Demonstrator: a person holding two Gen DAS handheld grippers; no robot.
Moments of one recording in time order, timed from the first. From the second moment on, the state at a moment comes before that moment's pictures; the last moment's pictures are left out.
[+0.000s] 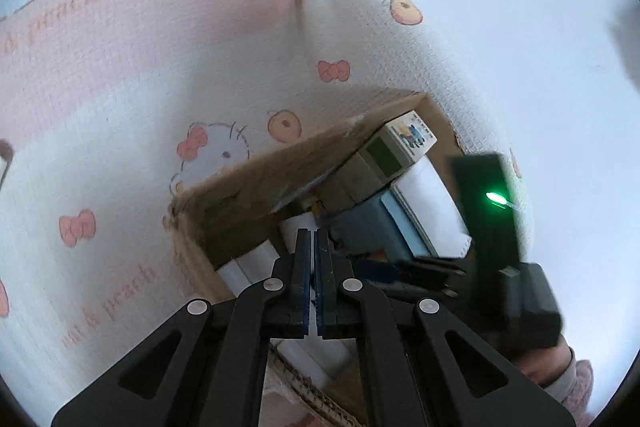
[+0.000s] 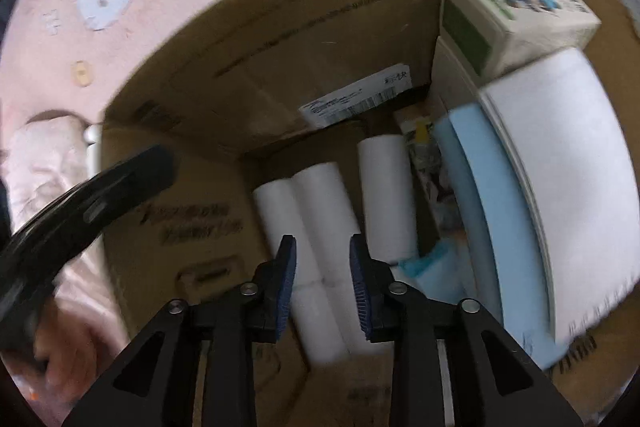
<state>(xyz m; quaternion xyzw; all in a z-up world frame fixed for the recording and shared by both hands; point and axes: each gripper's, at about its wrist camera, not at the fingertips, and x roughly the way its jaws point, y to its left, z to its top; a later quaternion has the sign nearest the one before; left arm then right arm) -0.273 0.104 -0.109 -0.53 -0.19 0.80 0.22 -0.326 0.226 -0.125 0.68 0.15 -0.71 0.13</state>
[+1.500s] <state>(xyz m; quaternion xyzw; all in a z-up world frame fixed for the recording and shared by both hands) -0.290 0.077 -0.107 -0.49 -0.25 0.80 0.23 -0.350 0.238 -0.134 0.63 0.25 -0.74 0.01</state>
